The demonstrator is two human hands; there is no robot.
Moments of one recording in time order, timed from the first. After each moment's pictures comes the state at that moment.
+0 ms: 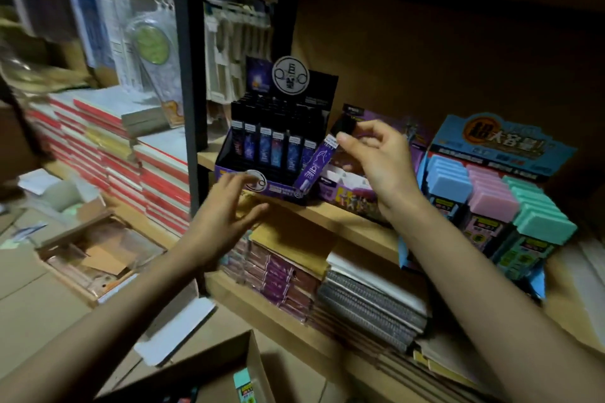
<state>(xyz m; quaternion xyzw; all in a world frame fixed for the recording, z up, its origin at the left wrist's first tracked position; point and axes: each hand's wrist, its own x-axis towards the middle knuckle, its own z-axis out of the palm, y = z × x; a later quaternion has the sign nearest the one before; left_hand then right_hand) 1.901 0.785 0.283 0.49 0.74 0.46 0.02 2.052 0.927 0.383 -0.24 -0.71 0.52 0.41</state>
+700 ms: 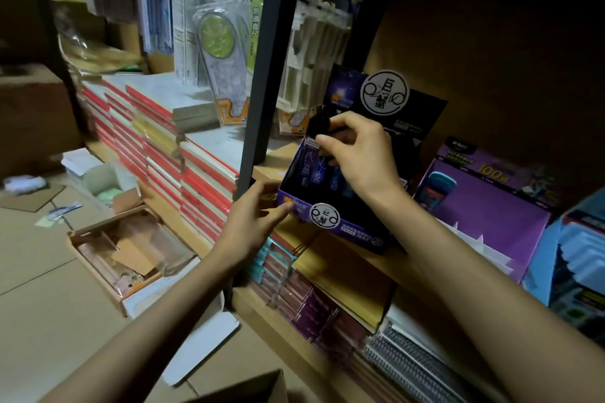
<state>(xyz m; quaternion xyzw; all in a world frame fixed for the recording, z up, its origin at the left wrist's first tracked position) 1.809 0.808 0.251 0.39 0.67 0.63 0.10 1.886 0.936 0.362 -0.18 -0.85 0.35 0.37</state>
